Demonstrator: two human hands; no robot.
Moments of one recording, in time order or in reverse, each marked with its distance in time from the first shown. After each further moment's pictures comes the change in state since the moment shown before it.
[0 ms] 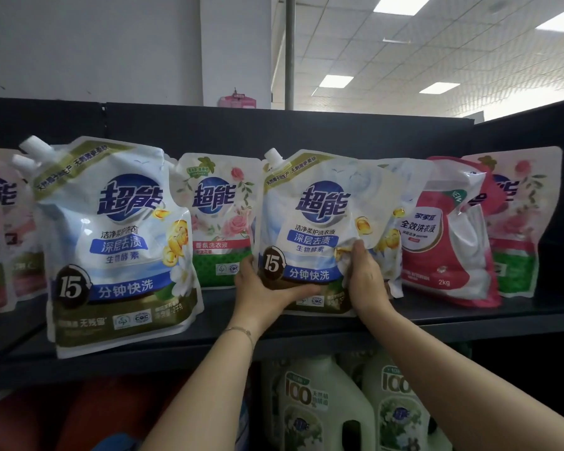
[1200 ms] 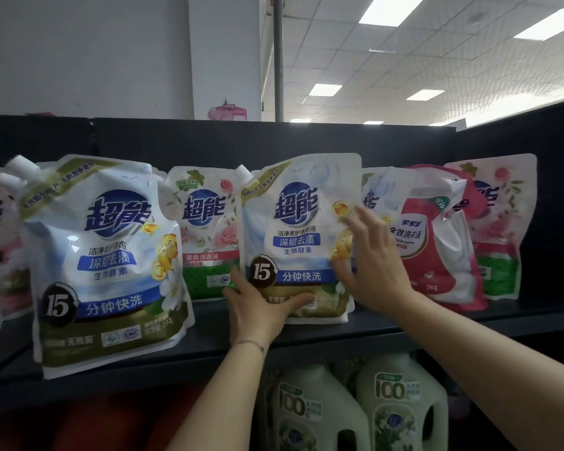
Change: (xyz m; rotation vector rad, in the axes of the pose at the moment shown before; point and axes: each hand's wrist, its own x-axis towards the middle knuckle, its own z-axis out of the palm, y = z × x) left_hand -0.005 0.004 0.017 0.268 0.165 -0.039; right_hand 0.012 -0.036 -0.038 -1.045 0.079 -0.908
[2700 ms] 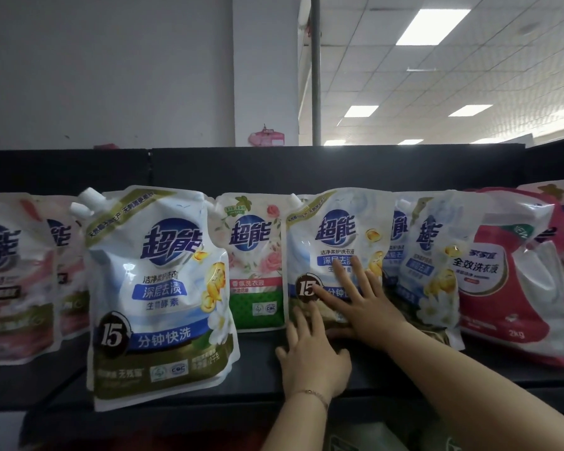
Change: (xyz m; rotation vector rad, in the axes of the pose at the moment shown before) left_hand 0.012 -0.011 0.013 0.617 -0.245 0.096; right_hand 0.022 -0.012 0.107 -0.394 -0.774 -0.146
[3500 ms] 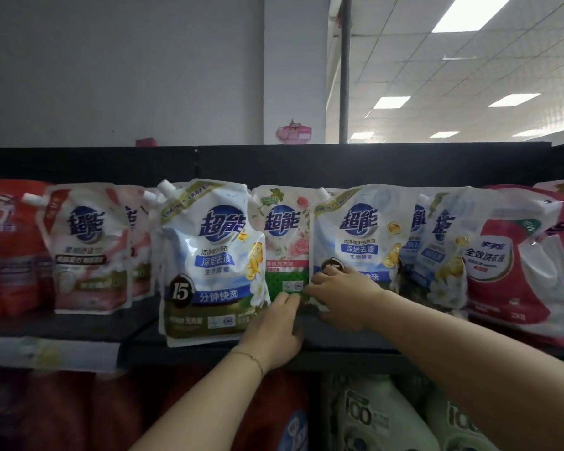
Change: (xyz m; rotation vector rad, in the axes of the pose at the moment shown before) left_hand -0.056 -0.071 -0.075 0.133 0.095 0.239; right_hand -0.046 -0.077 -0.118 0.002 -0.028 -0.369
